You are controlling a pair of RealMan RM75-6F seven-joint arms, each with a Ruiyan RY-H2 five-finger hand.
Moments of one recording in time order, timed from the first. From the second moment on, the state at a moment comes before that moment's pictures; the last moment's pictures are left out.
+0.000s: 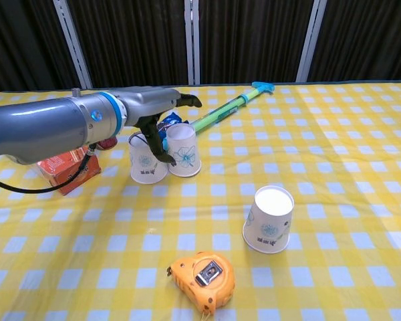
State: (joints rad) left arm -0.99 -1.66 -0.26 -1.46 0.76 0.88 0.64; right arm 0.07 -1.09 0.09 -1.48 -1.54 1.55 0.18
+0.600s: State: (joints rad) left arm -0.58 -1.31 -0.03 -1.77 1.22 1.31 0.38; right arm 0.08 -1.11 0.07 -1.49 -1.55 1.52 0.11
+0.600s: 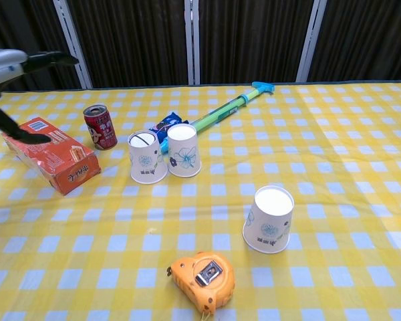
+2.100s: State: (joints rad) left arm -0.22 -1.17 0.04 -1.68 1.47 1.52 0.11; right arm 0.43 -1.21 0.09 -2.02 -1.30 1.00 -0.40
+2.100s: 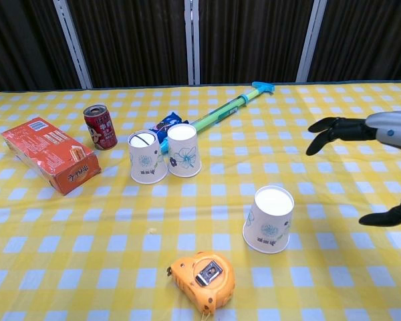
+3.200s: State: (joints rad) left arm -0.20 -1.15 -0.01 -1.68 1.48 1.47 0.06; right arm 0.55 -1.47 0.09 -1.91 -1.06 1.05 -0.58
